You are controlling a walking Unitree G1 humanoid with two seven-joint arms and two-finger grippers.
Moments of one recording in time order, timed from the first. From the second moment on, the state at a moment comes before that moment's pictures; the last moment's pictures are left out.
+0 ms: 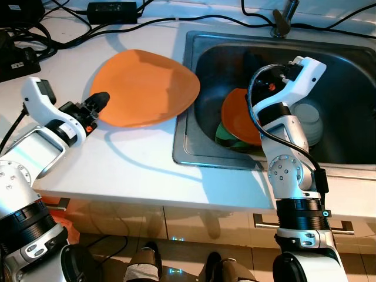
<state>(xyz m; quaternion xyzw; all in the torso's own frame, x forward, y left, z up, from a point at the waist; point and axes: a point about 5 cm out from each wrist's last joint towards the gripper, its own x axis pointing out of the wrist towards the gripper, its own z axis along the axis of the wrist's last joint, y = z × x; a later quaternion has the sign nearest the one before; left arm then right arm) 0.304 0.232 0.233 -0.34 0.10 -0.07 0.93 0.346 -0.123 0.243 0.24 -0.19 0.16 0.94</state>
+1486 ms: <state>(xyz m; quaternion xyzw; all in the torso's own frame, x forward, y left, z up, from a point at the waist) 0.315 0.204 0.238 -0.44 -0.03 -0.09 0.89 0.347 -0.128 0.243 0.23 -0.19 0.15 0.94</state>
